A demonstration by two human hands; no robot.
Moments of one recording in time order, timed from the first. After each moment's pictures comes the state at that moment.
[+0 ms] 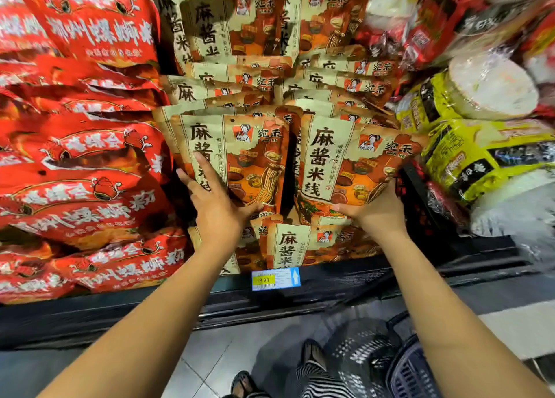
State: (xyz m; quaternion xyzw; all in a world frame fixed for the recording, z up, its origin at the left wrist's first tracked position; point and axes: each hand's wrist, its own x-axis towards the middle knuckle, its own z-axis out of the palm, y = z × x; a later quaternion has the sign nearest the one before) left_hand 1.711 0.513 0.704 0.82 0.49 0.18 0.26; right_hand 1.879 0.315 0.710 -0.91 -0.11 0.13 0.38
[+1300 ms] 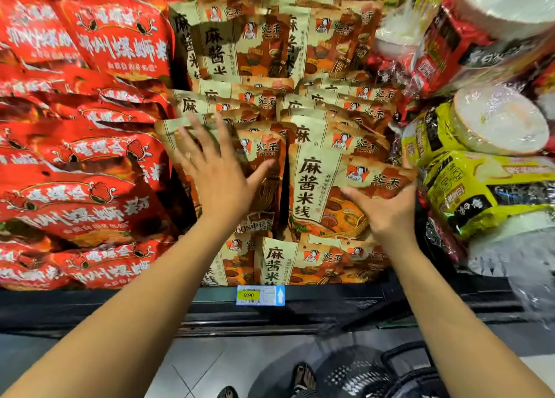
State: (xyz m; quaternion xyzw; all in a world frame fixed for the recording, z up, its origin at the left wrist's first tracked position) left_hand 1.758 0.514 0.765 0.85 0.45 0.28 0.03; right_hand 1.913 0.314 0.744 -0.74 -0.19 0.09 0.64
